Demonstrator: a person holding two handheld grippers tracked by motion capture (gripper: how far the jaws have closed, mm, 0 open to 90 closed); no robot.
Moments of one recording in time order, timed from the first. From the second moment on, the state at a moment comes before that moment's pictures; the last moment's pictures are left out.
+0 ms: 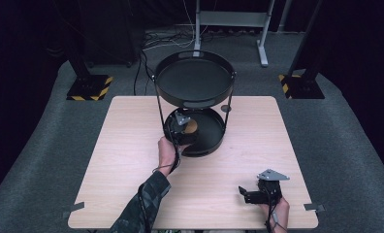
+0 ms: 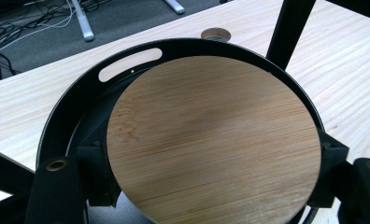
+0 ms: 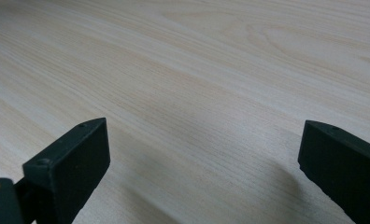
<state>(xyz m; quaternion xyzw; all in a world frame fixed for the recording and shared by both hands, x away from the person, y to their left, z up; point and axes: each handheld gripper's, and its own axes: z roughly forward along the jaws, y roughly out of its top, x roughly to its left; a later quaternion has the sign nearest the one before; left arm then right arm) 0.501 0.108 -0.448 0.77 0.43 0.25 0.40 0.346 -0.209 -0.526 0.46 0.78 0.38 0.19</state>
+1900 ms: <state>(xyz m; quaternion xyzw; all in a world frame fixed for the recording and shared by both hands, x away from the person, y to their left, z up) 0.488 0.123 -0.475 0.77 0.43 0.24 0.40 0.345 -0.208 -0.526 0.46 0.78 0.38 0.19</state>
